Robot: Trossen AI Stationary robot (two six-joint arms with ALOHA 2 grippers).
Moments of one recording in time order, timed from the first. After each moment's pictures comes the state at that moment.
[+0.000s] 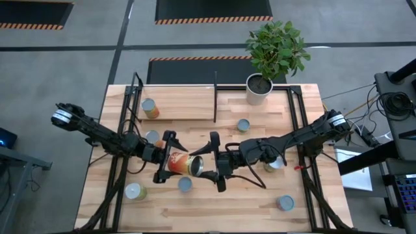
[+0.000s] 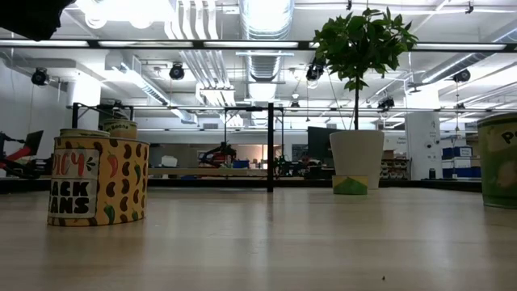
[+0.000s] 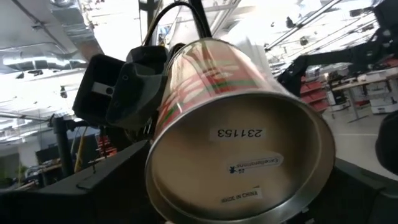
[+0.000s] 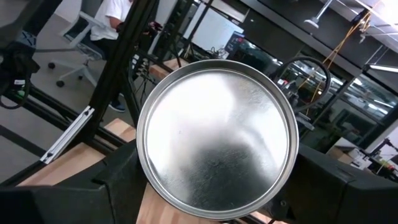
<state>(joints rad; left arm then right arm) -0.34 1.23 0.44 1.18 -0.01 0.29 0.33 1.66 1.37 0.34 0.15 -0.53</state>
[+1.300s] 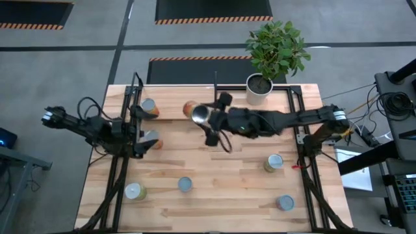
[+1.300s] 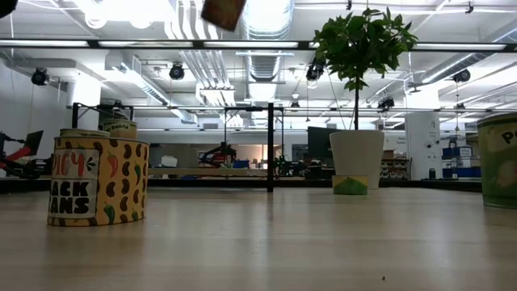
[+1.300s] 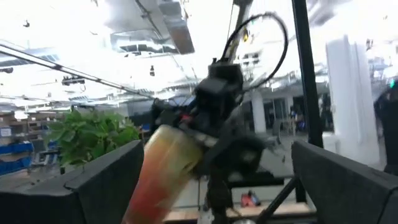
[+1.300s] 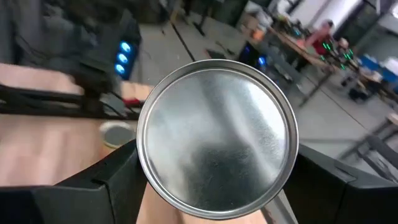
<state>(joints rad) -0.34 0.55 0.44 0.55 -0.36 0.23 0.11 1.64 1.60 -0.22 0.52 -0.25</state>
